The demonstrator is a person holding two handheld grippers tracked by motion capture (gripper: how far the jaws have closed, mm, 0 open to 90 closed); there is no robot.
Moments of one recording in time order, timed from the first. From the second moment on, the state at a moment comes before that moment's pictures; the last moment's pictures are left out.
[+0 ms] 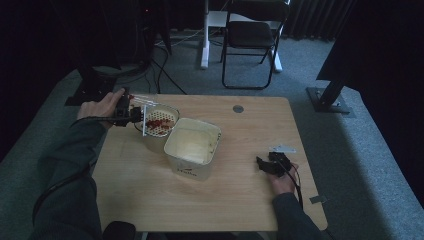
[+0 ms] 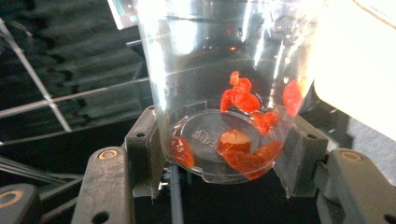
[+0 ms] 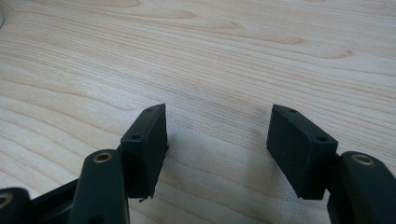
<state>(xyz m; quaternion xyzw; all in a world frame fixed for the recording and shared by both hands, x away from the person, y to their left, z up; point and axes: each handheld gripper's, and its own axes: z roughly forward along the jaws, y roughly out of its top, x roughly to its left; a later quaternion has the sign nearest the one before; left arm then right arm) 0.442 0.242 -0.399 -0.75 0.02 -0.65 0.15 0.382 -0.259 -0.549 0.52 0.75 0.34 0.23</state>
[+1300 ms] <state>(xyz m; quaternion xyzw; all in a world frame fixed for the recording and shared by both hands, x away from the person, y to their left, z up) 0.415 0.229 -0.377 -0.81 -0.29 -0.27 -0.43 0.382 -0.259 -0.549 0.52 0.75 0.34 0.23</state>
